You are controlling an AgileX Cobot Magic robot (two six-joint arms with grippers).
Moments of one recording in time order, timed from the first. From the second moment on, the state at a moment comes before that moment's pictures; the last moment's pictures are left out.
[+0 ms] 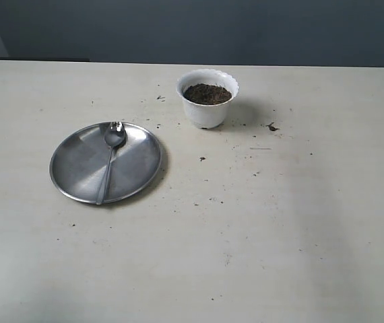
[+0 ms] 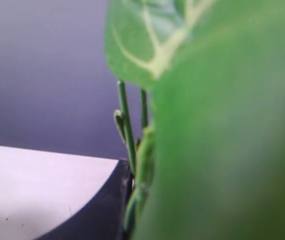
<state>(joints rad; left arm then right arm) 0.30 0.01 -0.01 0.00 0.34 0.06 0.16 1.33 -0.97 -0.12 0.01 0.00</state>
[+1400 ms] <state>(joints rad) 0.30 0.01 -0.01 0.01 0.34 0.06 0.25 1.78 -1.36 -1.37 -0.69 1.17</state>
